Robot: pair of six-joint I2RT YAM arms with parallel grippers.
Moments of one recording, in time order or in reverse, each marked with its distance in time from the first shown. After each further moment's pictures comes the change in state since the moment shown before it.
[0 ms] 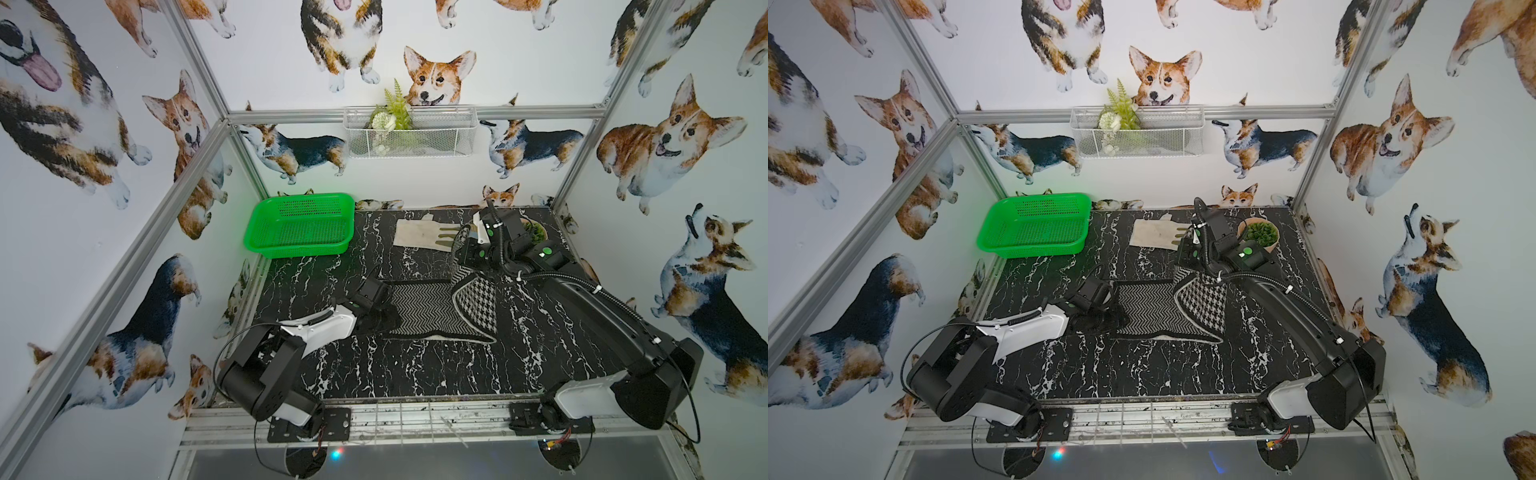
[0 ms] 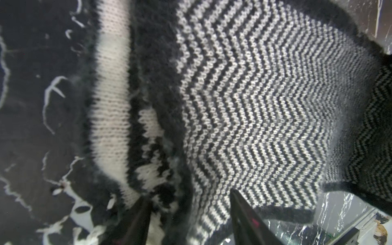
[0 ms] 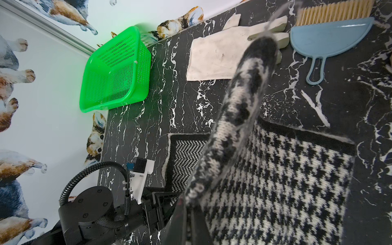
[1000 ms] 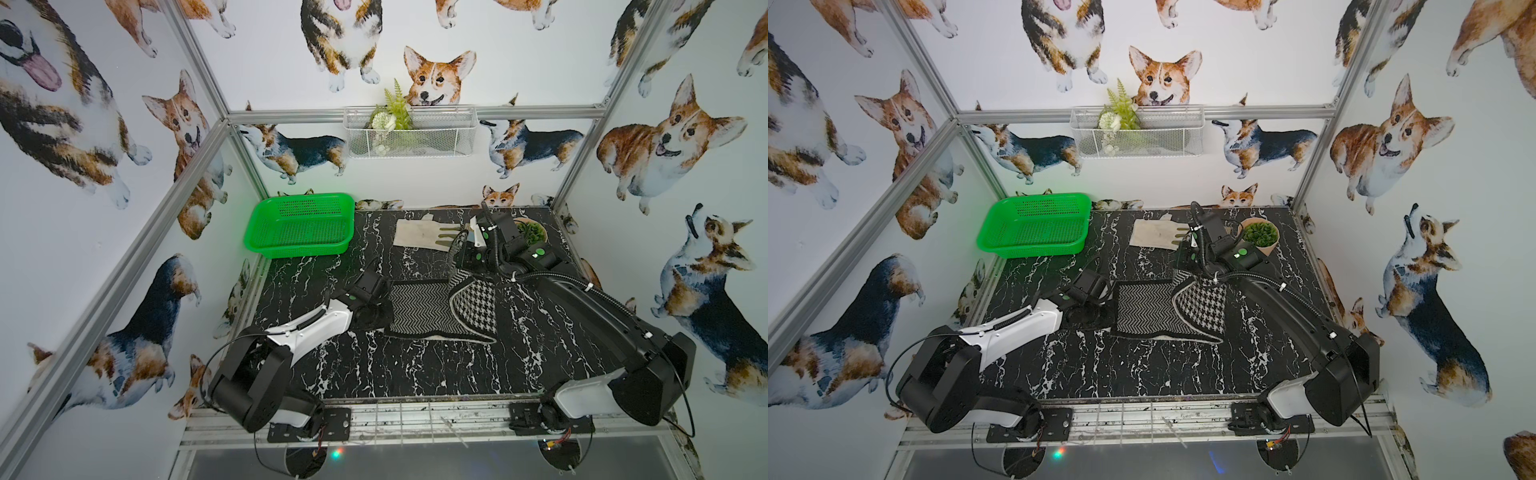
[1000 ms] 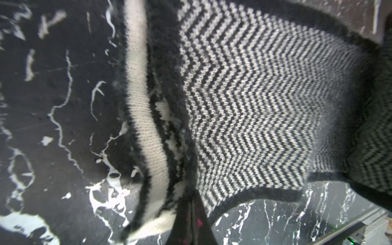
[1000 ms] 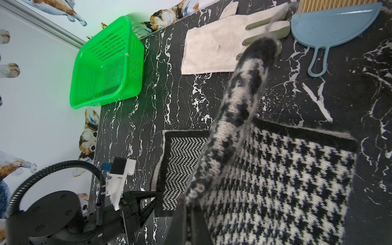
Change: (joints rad) left arm 0.014 -0.084 0.107 -0.224 -0.042 0.055; right arm 0.000 0.022 -0.041 0.023 -0.003 -0.001
